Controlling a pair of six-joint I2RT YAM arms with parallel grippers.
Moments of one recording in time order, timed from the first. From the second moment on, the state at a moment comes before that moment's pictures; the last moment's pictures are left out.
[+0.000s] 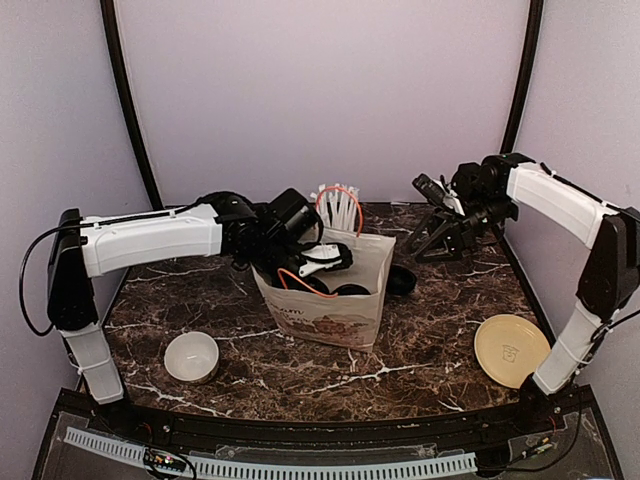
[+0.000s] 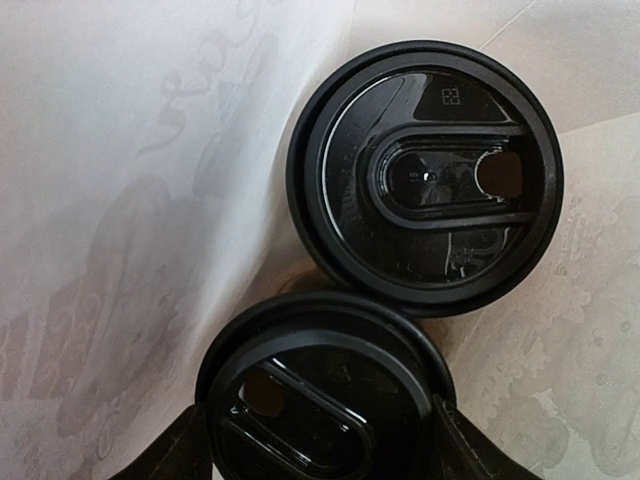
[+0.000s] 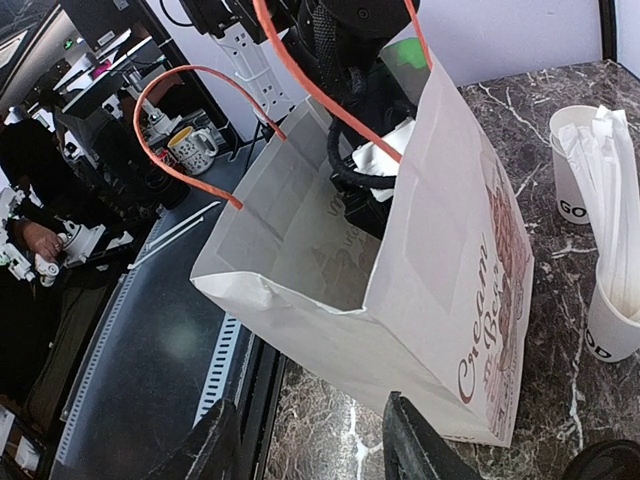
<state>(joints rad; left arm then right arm) -0.94 1.82 1.55 -0.83 0.00 0.42 0.34 1.67 1.54 -1.44 -1.24 -1.12</state>
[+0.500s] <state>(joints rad) -0.95 1.66 1.29 -0.57 -0.01 0.37 0.34 1.67 1.57 -1.44 -1.25 -1.09</state>
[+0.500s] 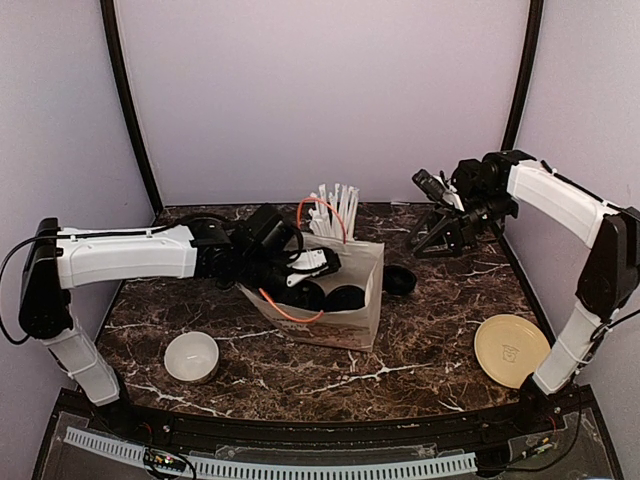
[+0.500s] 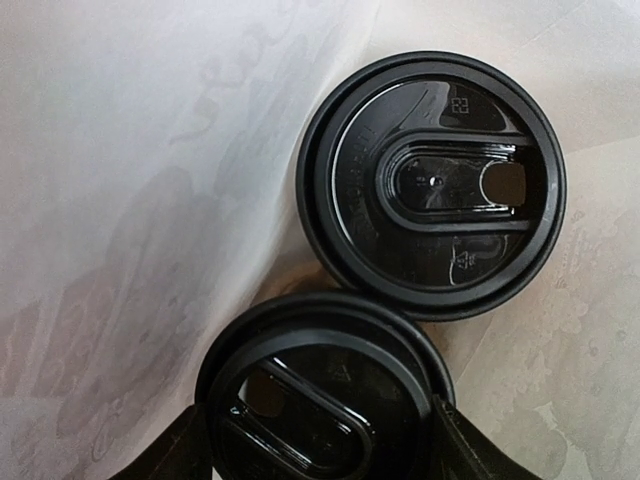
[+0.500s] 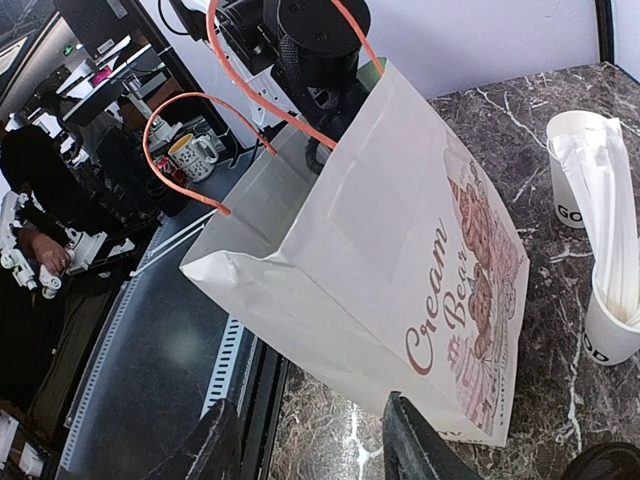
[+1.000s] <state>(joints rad) -0.97 1.81 1.49 -0.69 -0.05 0.41 0.34 1.67 1.56 -1.44 -1.25 -1.09</state>
